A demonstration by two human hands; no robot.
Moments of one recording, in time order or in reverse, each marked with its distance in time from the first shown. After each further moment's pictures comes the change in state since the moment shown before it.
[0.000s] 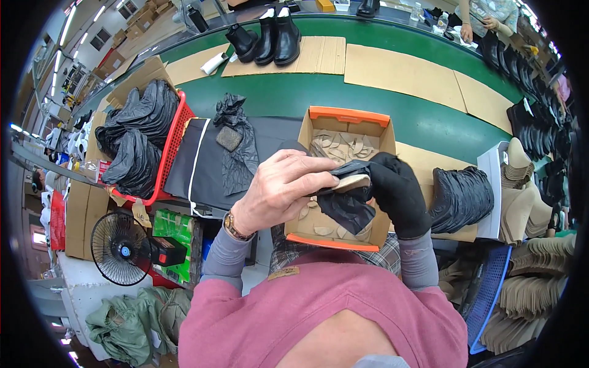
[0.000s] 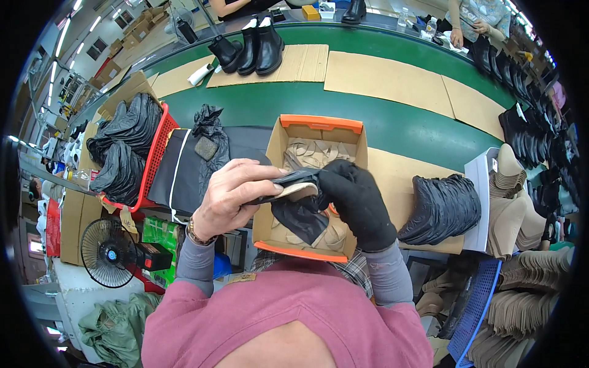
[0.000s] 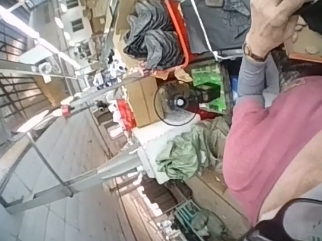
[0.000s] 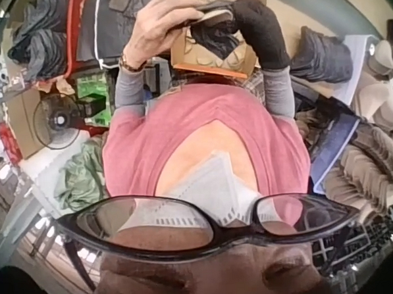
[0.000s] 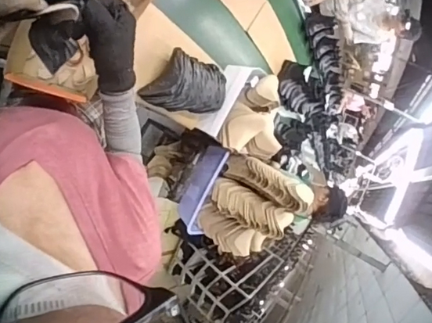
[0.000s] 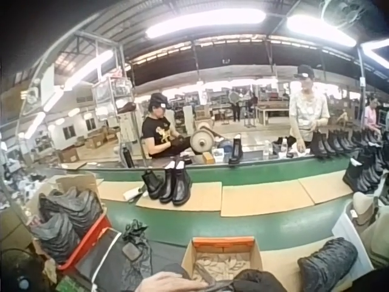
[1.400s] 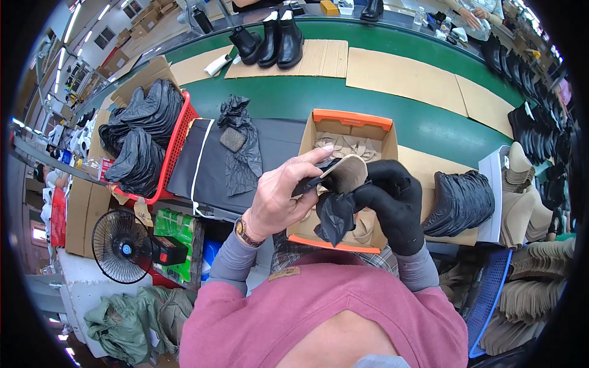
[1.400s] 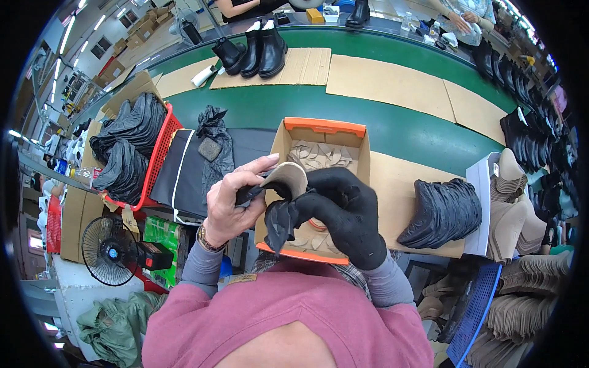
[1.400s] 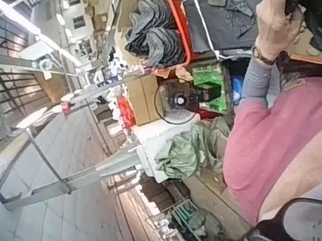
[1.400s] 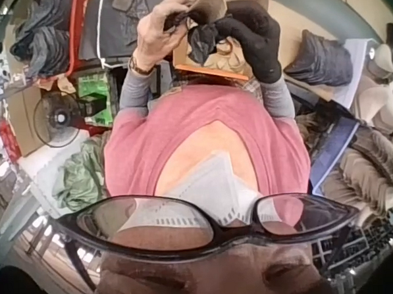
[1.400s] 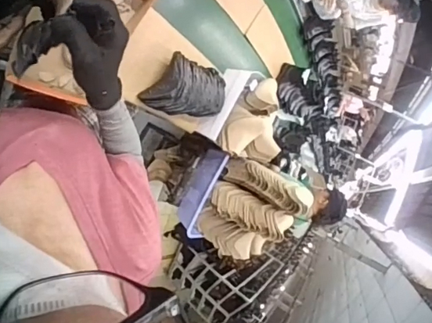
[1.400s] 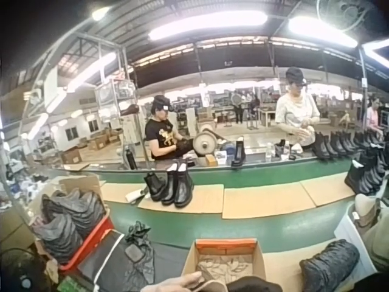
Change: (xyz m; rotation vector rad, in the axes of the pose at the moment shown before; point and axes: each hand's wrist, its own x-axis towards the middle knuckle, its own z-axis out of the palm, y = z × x) left_hand -0.009 0.007 0.016 -0.106 0.264 -0.102; right_hand -0.015 -0.030 0.025 0.419 0.051 0.009
